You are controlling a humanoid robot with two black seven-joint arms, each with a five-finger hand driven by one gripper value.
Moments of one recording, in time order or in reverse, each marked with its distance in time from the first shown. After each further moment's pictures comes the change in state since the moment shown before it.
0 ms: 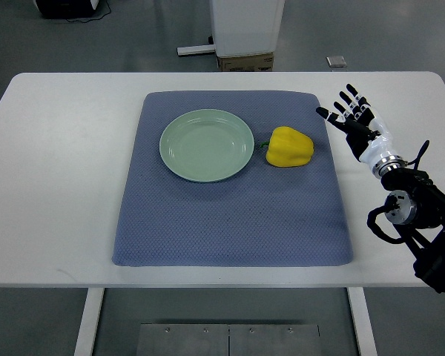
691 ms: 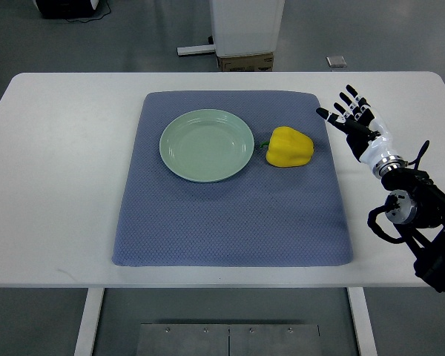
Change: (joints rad) left arm 0.000 0.000 0.000 0.000 -0.001 0.000 0.000; right arm 0.004 -0.001 0.000 -0.005 0.000 0.000 -0.011
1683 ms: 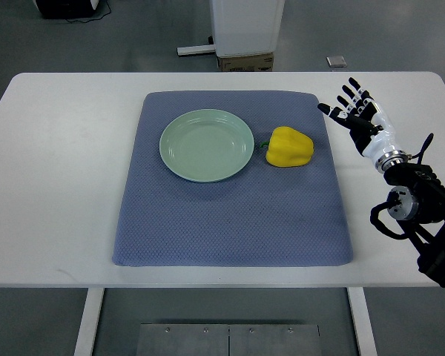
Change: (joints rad) left arm 0.000 0.000 0.000 0.000 0.000 0.000 0.000; right arm 0.032 -0.016 -0.046 -0.026 0.000 0.001 0.060
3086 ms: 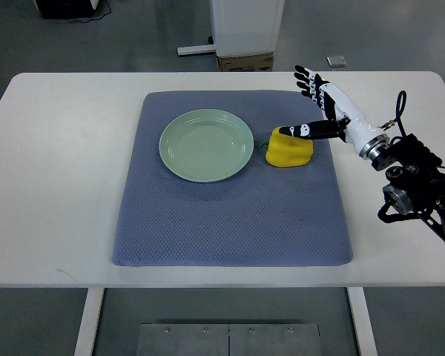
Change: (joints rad) left arm 0.000 0.000 0.000 0.000 0.001 0.000 0.000; right arm 0.239 -0.110 -0.568 0.001 -0.225 -0.060 0.221
